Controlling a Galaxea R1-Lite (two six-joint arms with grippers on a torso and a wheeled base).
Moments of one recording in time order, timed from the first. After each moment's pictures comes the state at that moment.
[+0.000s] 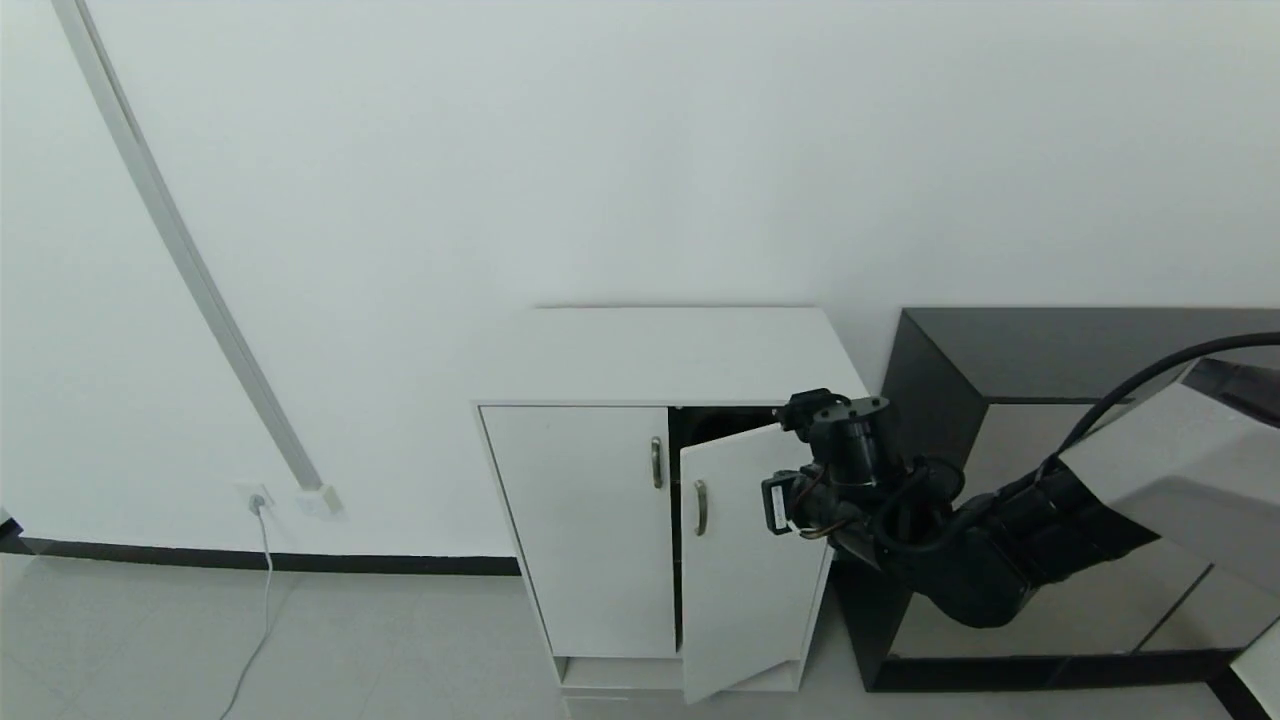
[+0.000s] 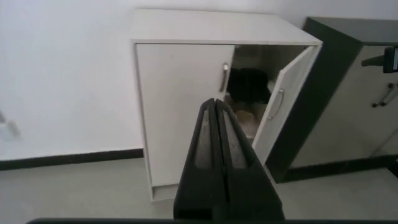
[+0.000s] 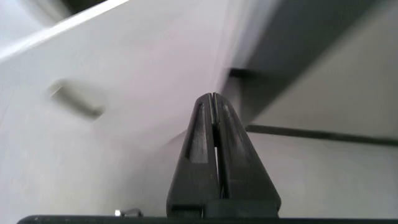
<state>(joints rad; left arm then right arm) 0.00 0.00 0.00 0.00 0.01 -0.08 0.64 2.12 -1.03 -0.66 -0.30 0.14</state>
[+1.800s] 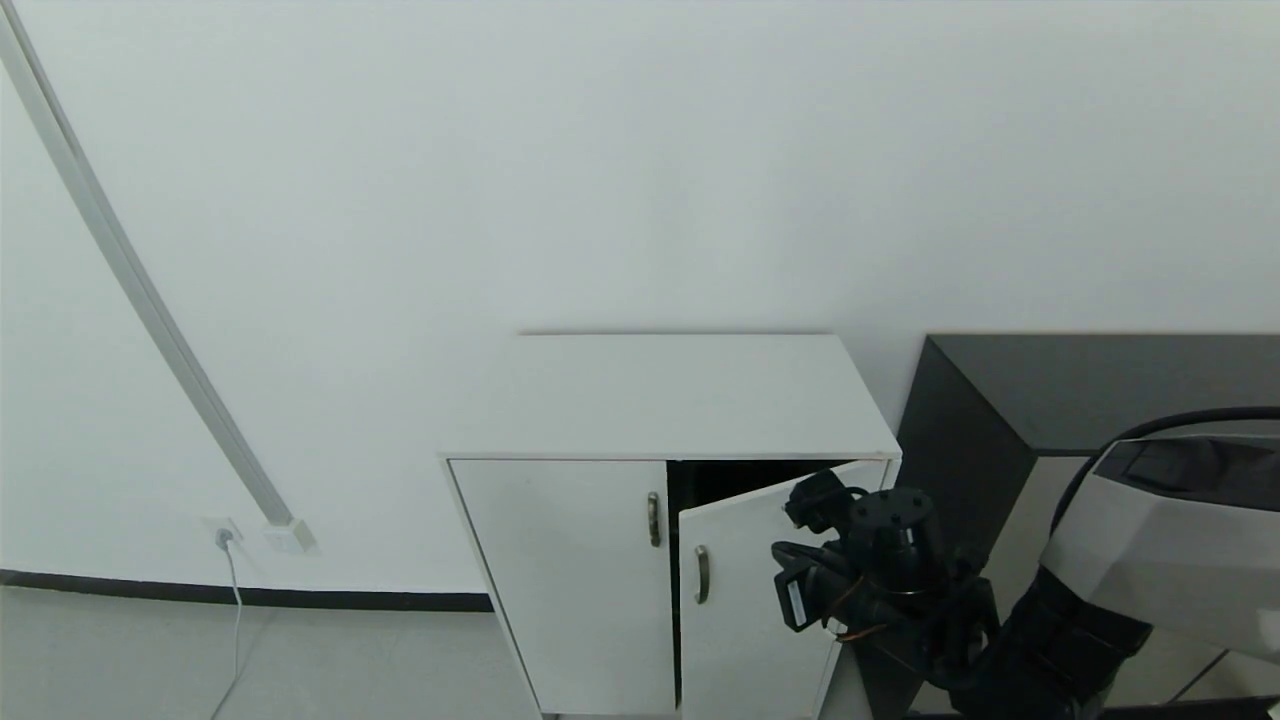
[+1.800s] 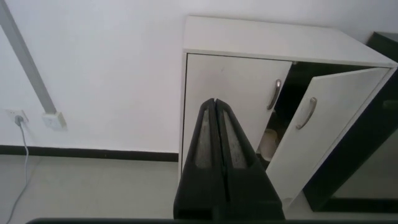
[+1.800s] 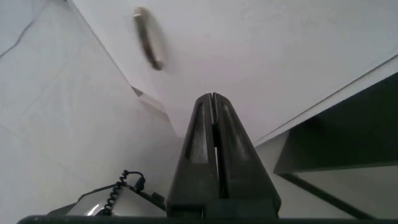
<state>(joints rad) 0.00 0.00 0.00 0.00 0.02 -0.08 0.67 2.17 -0.68 -1.09 -0.15 0.03</state>
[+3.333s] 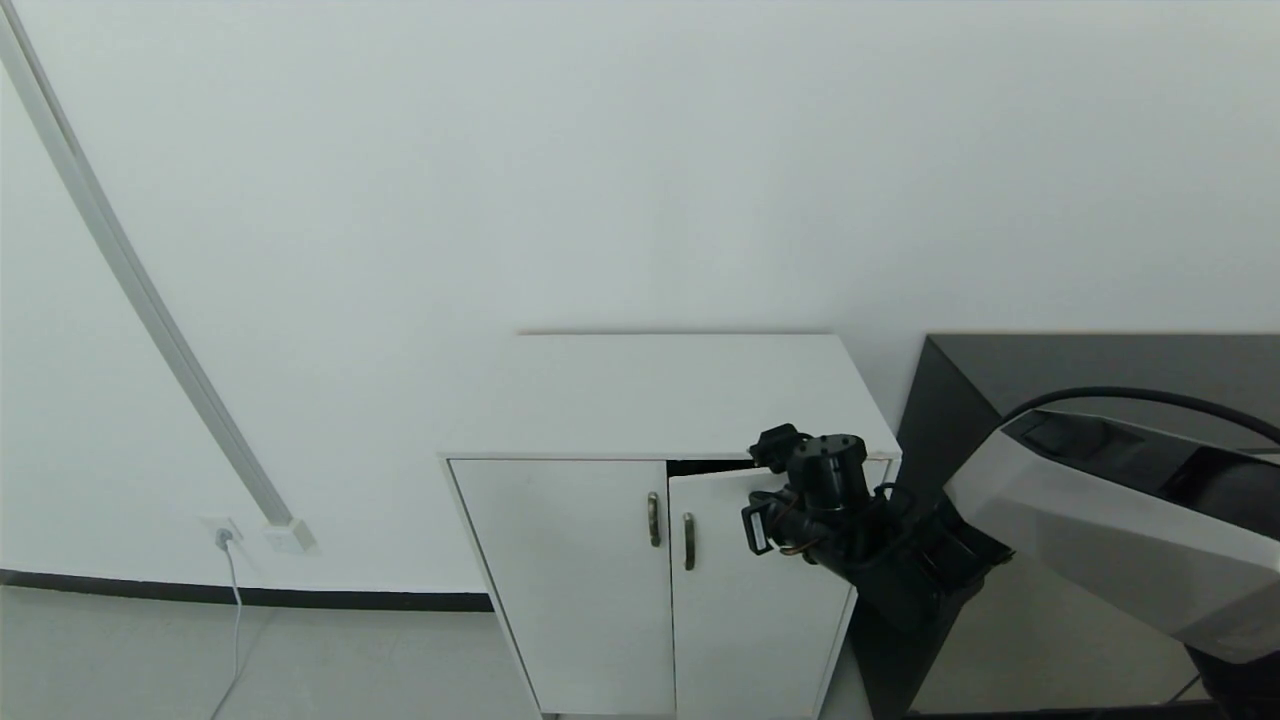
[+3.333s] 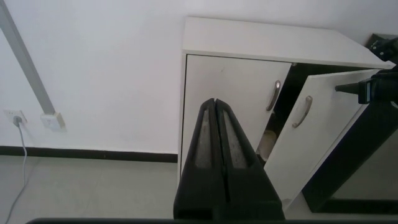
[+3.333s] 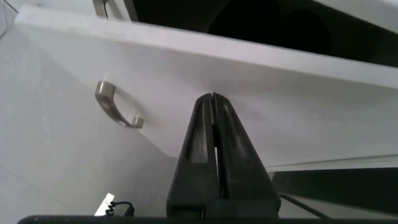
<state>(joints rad) 0.00 0.00 0.00 0.00 0.02 -0.08 0.58 2.38 -1.15 -0.82 -0.16 0.03</state>
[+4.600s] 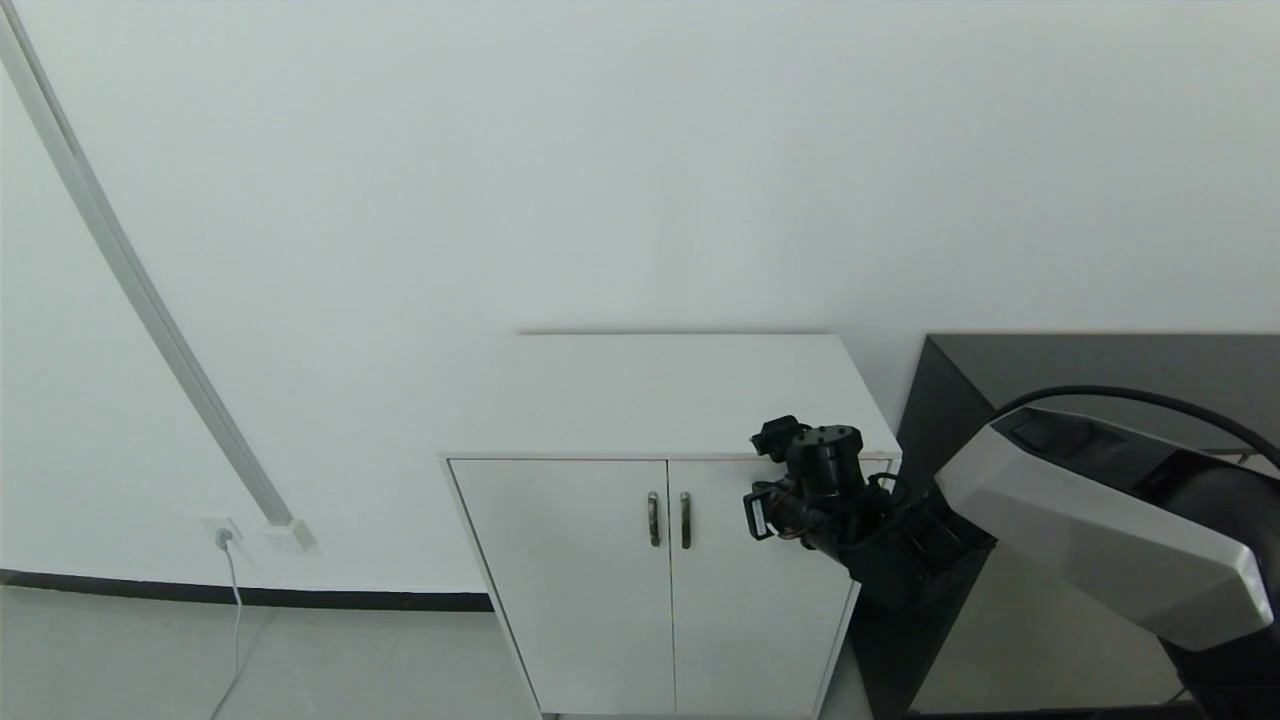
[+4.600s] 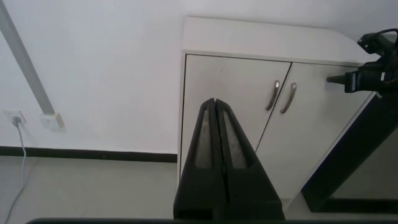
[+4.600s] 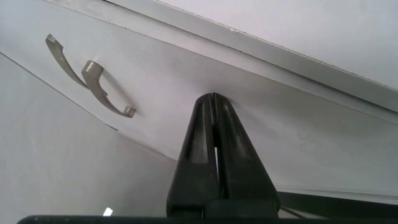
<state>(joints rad) 0.00 0.00 0.00 0.00 0.02 -0.08 0.55 2.43 -1.25 -0.77 -0.16 0.03</state>
